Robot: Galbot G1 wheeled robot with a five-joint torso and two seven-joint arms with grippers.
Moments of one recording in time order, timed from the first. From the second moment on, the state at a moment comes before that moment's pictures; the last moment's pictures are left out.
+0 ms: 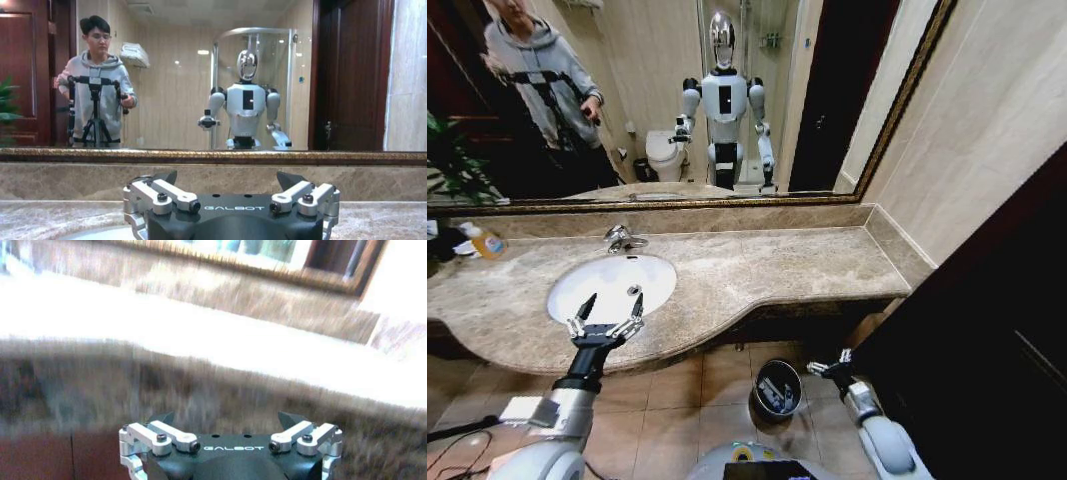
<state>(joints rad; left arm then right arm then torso) 1.84 -1.36 -0.82 -2.47 -0.37 0.04 0.05 -1.72 1.34 0.60 2.01 0.01 0.06 -0.07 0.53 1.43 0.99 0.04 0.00</state>
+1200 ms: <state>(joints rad) 1.84 -1.36 -0.82 -2.47 -0.37 0.04 0.05 -1.65 1.40 0.55 2.45 0.14 -0.10 0.06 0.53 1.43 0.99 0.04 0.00</state>
